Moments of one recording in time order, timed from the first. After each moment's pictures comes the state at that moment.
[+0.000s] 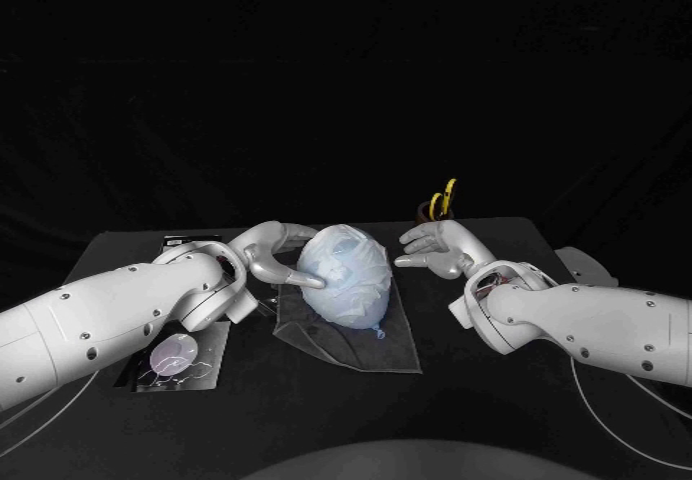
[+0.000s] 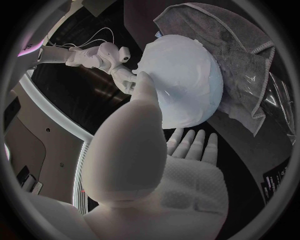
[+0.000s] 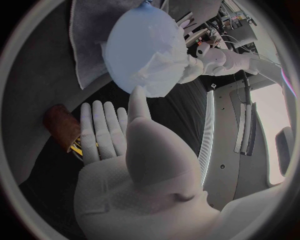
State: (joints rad) left arm 1.17 -0.70 -0.10 1.39 -0.80 -0.18 0.04; left_hand 1.58 -0.30 -0.18 0.30 0.05 0.35 0.15 0.12 0.17 0.30 0.21 0.03 0.03 0.30 0.23 0.04 0.08 0.13 0.19 0.29 0.05 0.04; right arm 1.08 -0.93 -0.17 1.64 -0.90 -0.80 0.02; right_hand 1.65 0.15 -0.43 0.12 0.05 0.76 0.20 0.33 0.28 0.94 0.21 0.17 0.06 0.88 0.17 0.22 0.15 0.17 0.79 0.28 0.12 0.26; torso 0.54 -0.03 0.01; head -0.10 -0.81
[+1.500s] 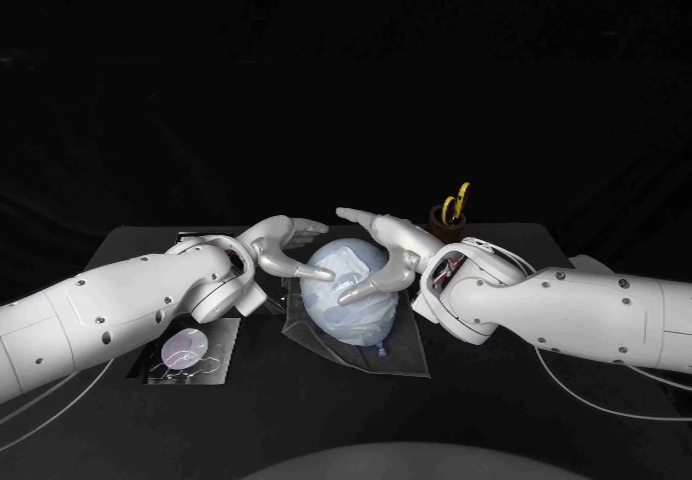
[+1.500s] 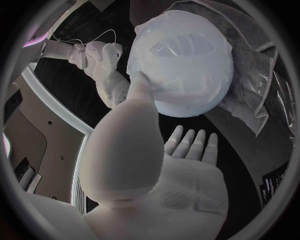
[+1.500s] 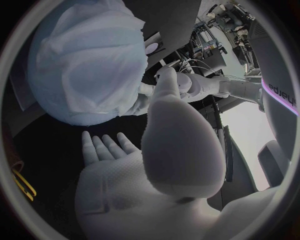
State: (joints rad) left arm 1.17 -0.70 -0.10 1.36 -0.74 -0.17 0.07; left_hand 1.55 -0.30 -0.18 0.30 0.05 0.35 0.15 0.13 0.17 0.33 0.21 0.03 0.04 0.32 0.22 0.05 0.09 0.12 0.19 0.29 0.06 0.04; right arm 1.19 -0.77 -0.16 1.68 -1.19 -0.54 -0.11; right_hand 1.43 -0.31 -0.30 0.30 0.06 0.22 0.14 0.07 0.10 0.17 0.29 0.03 0.02 0.13 0.29 0.02 0.02 0.07 0.21 0.29 0.03 0.07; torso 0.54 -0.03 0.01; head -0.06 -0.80
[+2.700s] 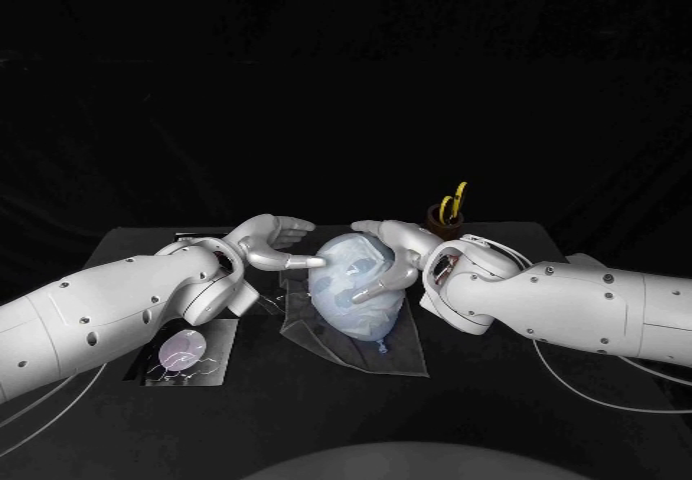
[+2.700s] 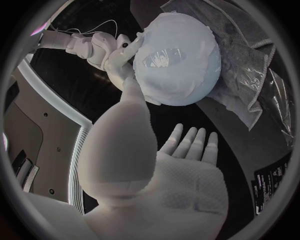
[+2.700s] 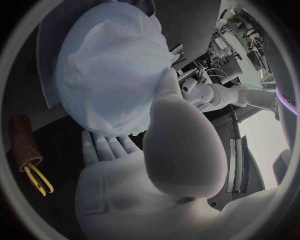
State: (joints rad) left arm 1.17 -0.73 -0.10 1.37 -0.65 -0.22 0.07; left_hand 1.42 -0.31 -0.21 0.30 0.06 0.38 0.15 0.15 0.19 0.39 0.24 0.04 0.04 0.35 0.24 0.06 0.10 0.12 0.21 0.29 0.06 0.04; right arm 1.18 -0.75 -0.17 1.59 -1.23 -0.45 -0.24; right_hand 1.43 -0.31 -0.26 0.30 0.12 0.32 0.14 0.11 0.14 0.41 0.28 0.07 0.05 0.43 0.26 0.11 0.08 0.07 0.22 0.29 0.04 0.07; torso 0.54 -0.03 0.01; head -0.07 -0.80
